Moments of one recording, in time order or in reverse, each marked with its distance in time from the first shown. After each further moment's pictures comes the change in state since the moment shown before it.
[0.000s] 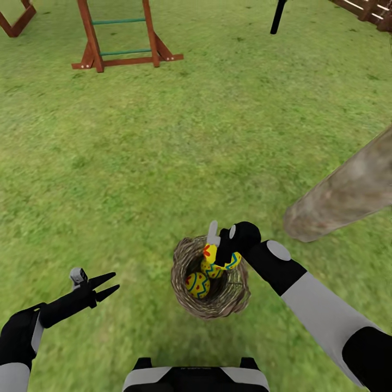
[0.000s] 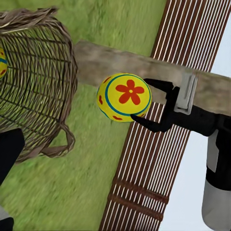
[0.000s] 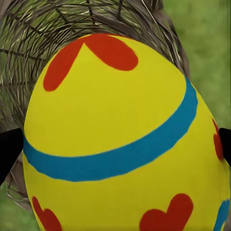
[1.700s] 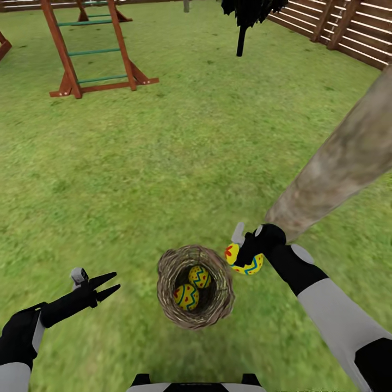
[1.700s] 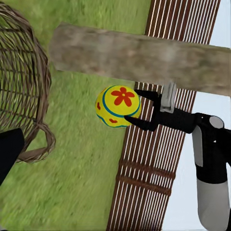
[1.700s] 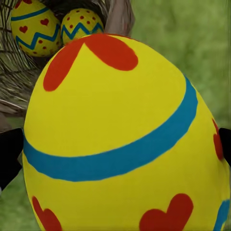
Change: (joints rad) left arm 0.000 -0.003 -0.006 -0.005 0.000 0.000 0.000; right arm 0.054 -0.070 -0.223 0.067 0.001 -0.005 -0.008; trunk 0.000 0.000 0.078
